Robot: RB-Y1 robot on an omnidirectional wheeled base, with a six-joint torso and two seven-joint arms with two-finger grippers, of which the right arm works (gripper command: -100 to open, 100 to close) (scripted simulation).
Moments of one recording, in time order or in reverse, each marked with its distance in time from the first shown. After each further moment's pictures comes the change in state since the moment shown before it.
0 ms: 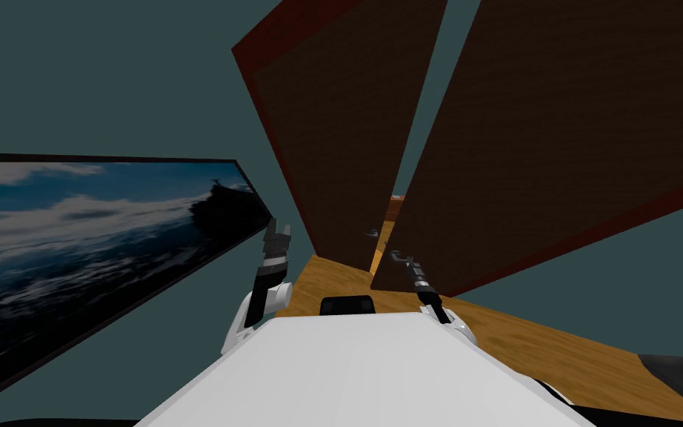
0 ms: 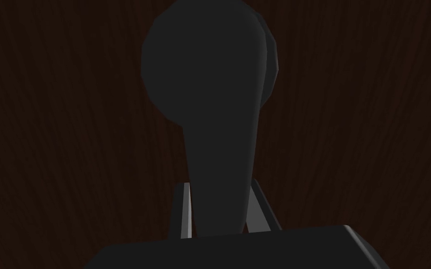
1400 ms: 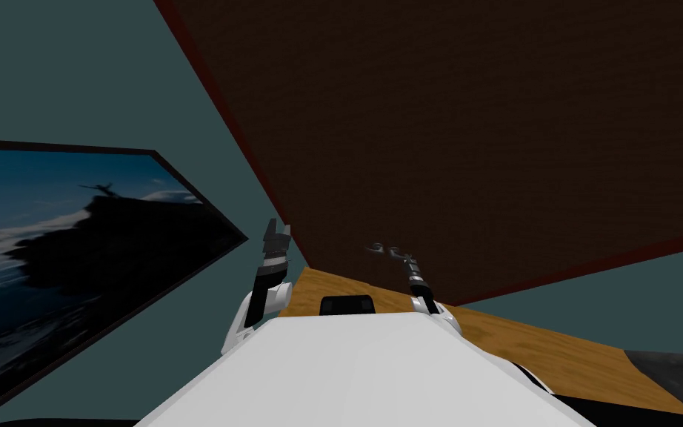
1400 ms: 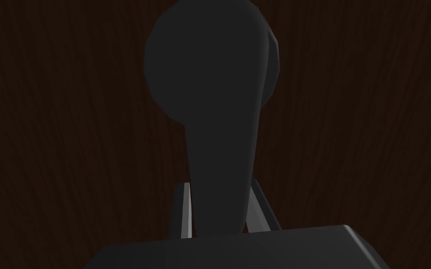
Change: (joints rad) arm -0.069 0.057 -0.057 0.029 -0.058 0.056 0.107
